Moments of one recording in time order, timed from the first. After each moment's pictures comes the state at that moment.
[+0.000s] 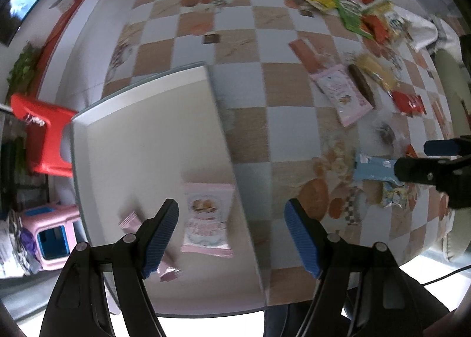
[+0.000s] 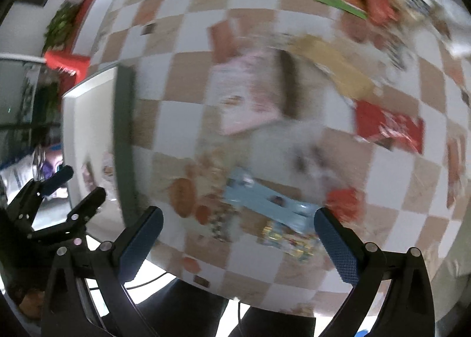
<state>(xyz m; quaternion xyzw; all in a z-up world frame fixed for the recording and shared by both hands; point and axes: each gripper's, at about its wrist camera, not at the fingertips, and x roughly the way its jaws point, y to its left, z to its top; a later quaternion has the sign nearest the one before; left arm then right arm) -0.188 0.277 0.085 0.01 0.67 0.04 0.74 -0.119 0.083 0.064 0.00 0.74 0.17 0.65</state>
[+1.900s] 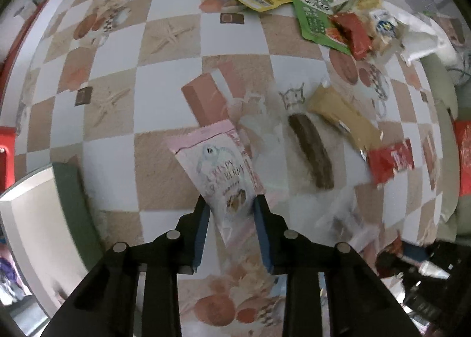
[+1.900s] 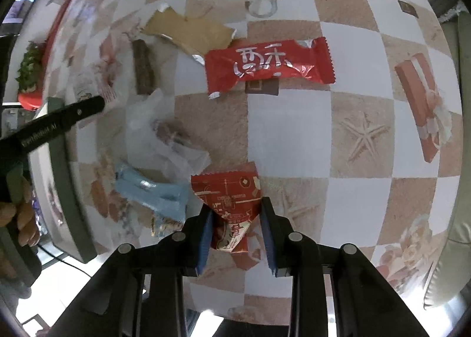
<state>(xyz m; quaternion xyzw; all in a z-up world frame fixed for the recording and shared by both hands) -0.061 0.184 0.028 -0.02 0.68 -0.02 0.73 -0.134 0.006 0.034 0.04 0.74 0.11 0.66</state>
